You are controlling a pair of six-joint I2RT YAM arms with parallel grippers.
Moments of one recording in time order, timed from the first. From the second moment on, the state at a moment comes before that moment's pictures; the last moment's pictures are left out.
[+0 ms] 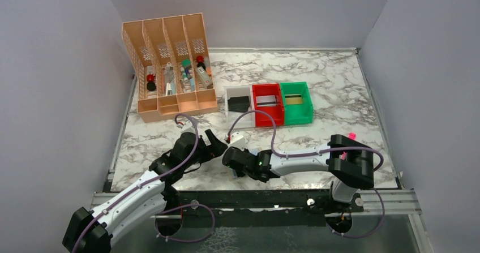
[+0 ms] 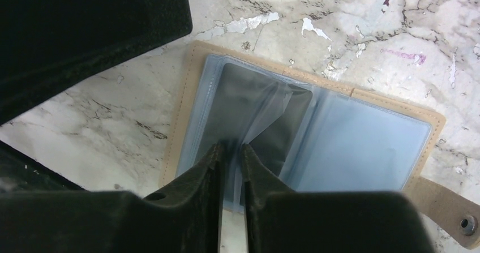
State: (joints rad) left arm -0.65 0.69 0.28 -0.17 -0.05 -0.92; right arm 1.32 1.72 0.96 -0.21 0.44 0.64
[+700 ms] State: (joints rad) left arm -0.65 0.73 0.28 -0.11 0.08 -0.87; right arm 1.24 1.55 0.84 -0.12 0.35 0.66
